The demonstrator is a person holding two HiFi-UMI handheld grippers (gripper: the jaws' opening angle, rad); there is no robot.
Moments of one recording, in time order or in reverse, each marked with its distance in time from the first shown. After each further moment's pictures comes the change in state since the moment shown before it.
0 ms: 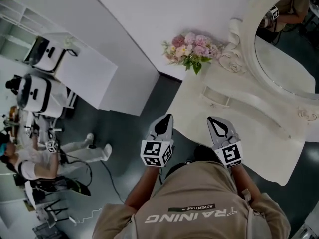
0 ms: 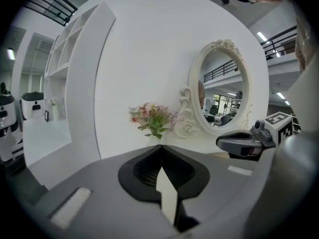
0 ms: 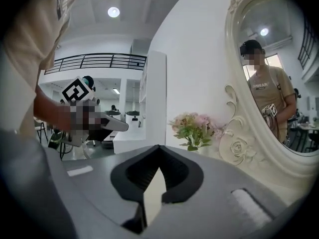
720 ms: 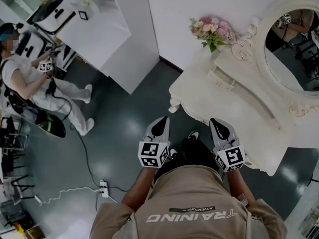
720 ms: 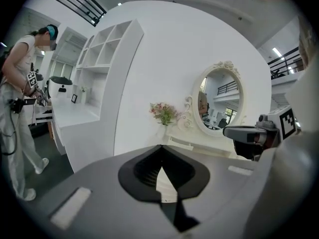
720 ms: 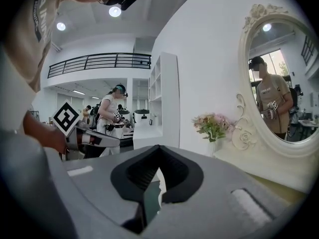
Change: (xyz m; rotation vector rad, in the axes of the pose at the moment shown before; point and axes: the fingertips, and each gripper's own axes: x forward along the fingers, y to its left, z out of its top) left arm -0.173 -0.012 -0.105 -0.196 -0.075 0.096; right arm -0.093 0.136 0.003 0.045 0.052 0.044
